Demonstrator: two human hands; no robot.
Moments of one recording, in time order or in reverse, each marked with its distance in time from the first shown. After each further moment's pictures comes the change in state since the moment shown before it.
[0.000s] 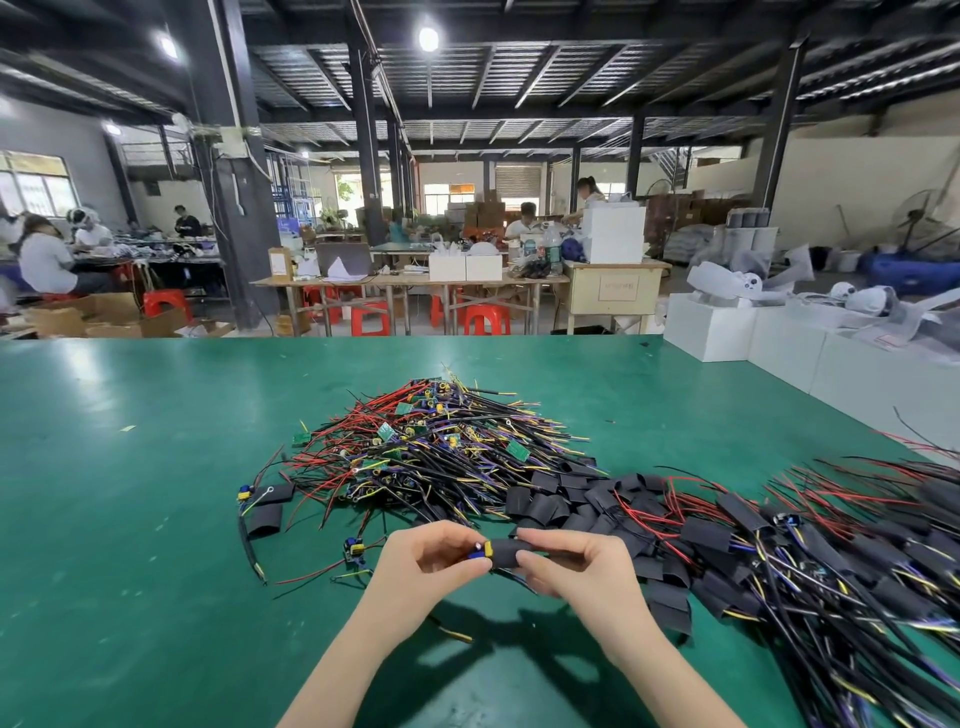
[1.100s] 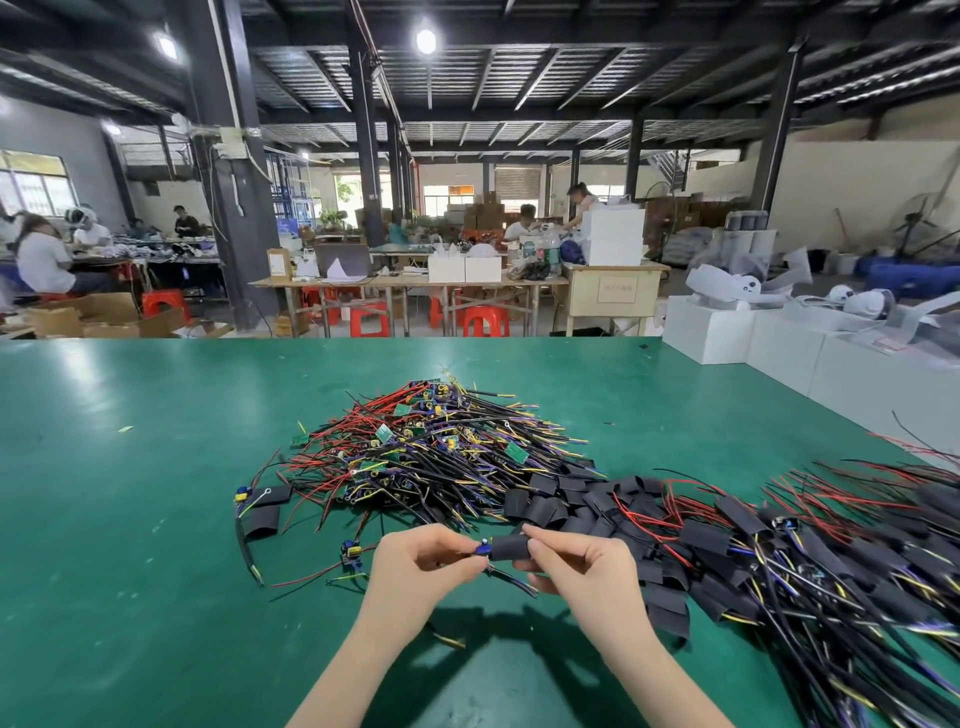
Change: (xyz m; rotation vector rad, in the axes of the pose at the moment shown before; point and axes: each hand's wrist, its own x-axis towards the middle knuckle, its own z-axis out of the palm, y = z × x) left_hand 0.000 -0.003 0.006 -0.028 0.147 -0.044; right_hand 0.003 0.006 0.003 0.060 0.074 -0.059
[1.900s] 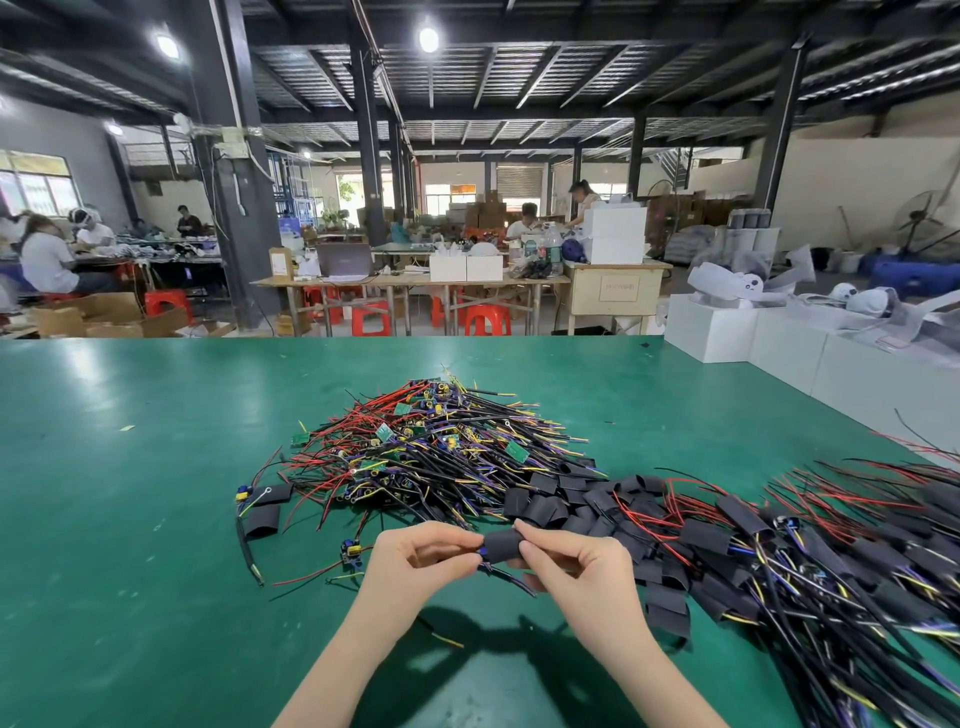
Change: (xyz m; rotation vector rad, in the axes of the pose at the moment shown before) left_hand 0.001 0.003 -0.004 -0.140 -0.072 -0.020; right_hand -0.004 -0.001 0.002 -0.109 -0.048 -0.114
